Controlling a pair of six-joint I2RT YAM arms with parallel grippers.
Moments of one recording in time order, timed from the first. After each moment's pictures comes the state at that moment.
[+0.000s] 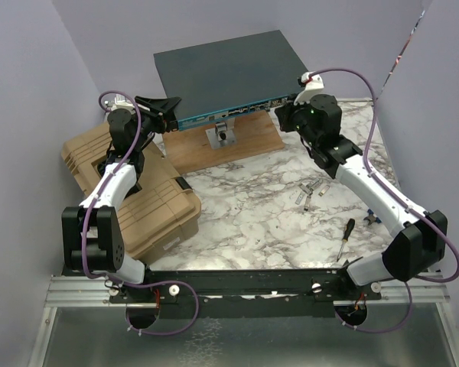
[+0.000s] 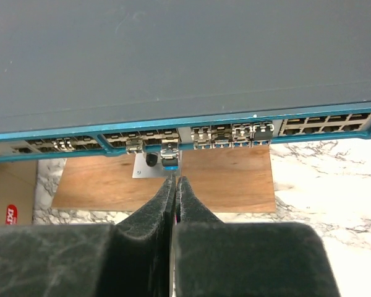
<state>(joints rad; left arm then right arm) -0.01 1.49 1.02 0.49 0.45 -1.45 0.47 1.44 1.30 0.00 0.08 0.17</state>
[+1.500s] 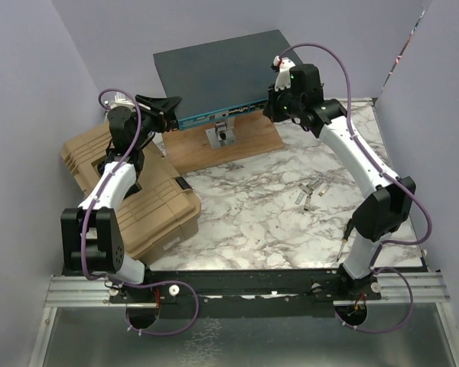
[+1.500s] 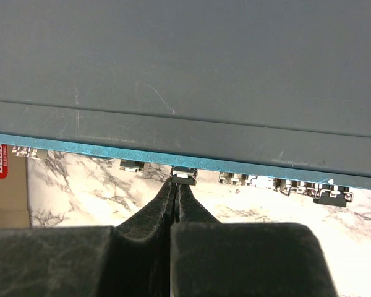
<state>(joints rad) -0.01 1.49 1.04 0.43 0.44 -1.40 0.44 1.81 1.85 -0.53 -0.13 0.07</state>
